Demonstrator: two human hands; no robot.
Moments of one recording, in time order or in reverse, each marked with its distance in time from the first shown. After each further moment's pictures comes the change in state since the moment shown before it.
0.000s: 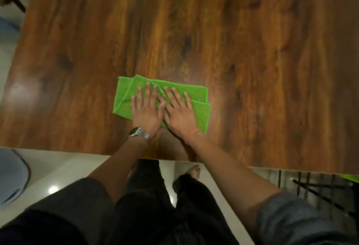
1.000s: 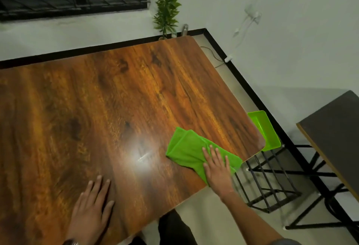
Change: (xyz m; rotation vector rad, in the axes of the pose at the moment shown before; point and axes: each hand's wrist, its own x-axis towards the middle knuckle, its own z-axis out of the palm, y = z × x) left_hand -0.042 0.082 -0.014 0.177 -0.229 0.509; right_hand -0.261 0.262 -0.021 0.073 0.087 0.857
